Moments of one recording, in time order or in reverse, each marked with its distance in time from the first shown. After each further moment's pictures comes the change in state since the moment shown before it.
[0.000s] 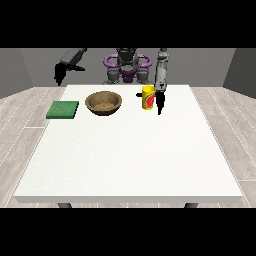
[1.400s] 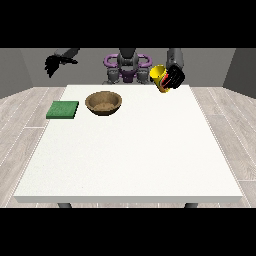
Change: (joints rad) left arm -0.196 0.273 -0.300 -0.037 -0.519 0.331 0.625; right arm -0.003 -0.084 -0.076 0.239 -0.026 0.055 0.038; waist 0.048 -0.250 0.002
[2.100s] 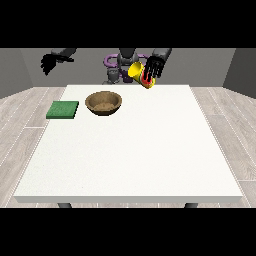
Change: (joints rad) left arm -0.198 -0.053 -0.233 0.033 -0.442 0.034 0.427; right arm -0.023 -0.039 -0.012 0.093 -0.007 0.066 -0.034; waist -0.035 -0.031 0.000
